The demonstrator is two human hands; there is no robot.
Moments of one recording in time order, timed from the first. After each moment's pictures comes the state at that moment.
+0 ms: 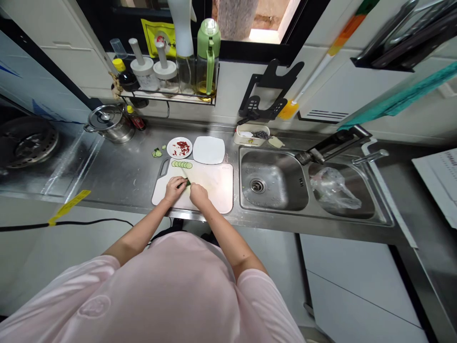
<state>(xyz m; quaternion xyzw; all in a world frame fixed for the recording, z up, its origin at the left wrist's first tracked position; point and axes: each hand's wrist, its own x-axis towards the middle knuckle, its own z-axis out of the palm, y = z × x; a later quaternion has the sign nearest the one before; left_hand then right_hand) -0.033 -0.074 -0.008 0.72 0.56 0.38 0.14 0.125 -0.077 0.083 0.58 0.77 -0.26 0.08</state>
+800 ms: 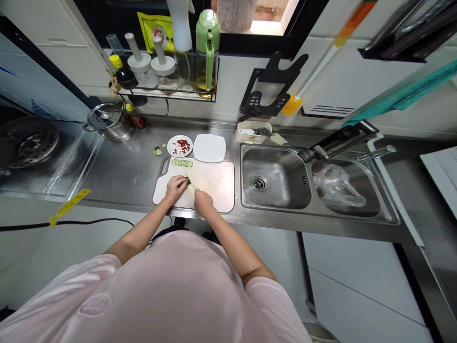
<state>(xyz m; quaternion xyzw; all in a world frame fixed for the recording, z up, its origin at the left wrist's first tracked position) -0.032 -0.075 -0.004 0.73 0.56 0.37 0.14 0.142 -0.106 0.074 0.59 0.76 -0.25 0.11</state>
